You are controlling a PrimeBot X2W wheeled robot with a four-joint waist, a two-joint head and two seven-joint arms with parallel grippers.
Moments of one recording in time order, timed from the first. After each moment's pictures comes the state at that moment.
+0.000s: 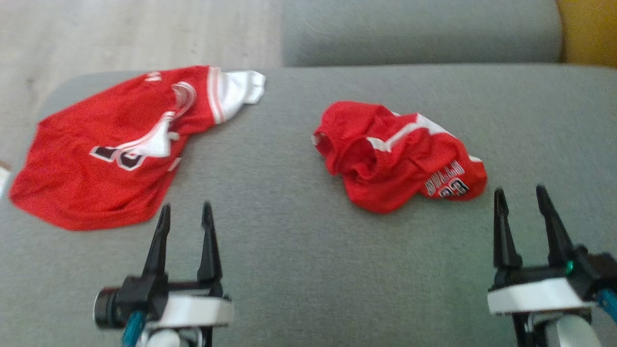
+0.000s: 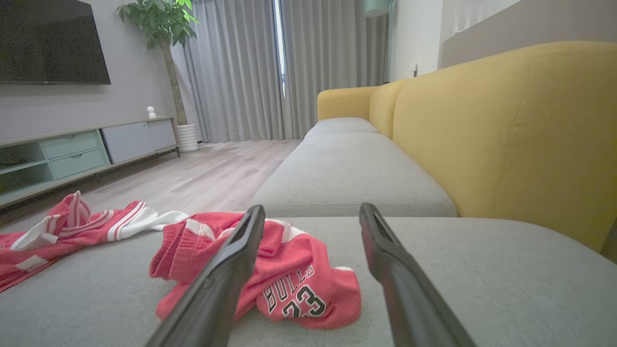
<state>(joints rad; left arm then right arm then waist) -0.07 0.06 -0.25 0.16 -0.25 0.10 -0.26 0.02 -0.05 -0.02 0.08 0.10 0.12 -0.26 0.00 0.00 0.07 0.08</state>
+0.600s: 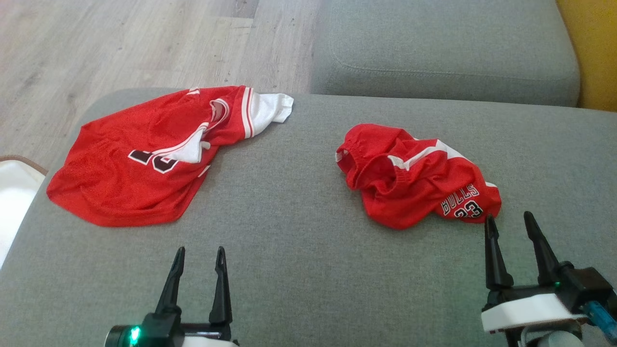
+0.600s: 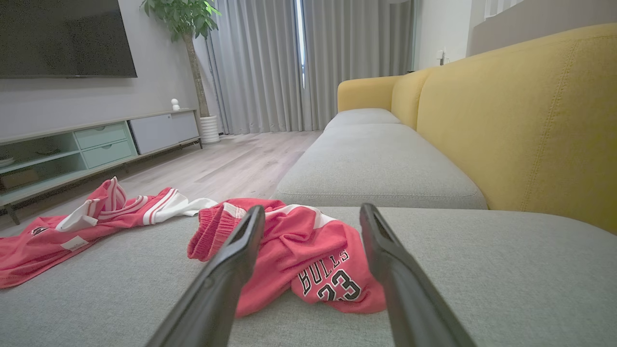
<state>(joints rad) 0.11 0.06 -0.26 0.14 -0.17 0.11 -0.26 0.08 -0.04 -0.02 0.16 0.11 0.12 -0.26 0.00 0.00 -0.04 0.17</state>
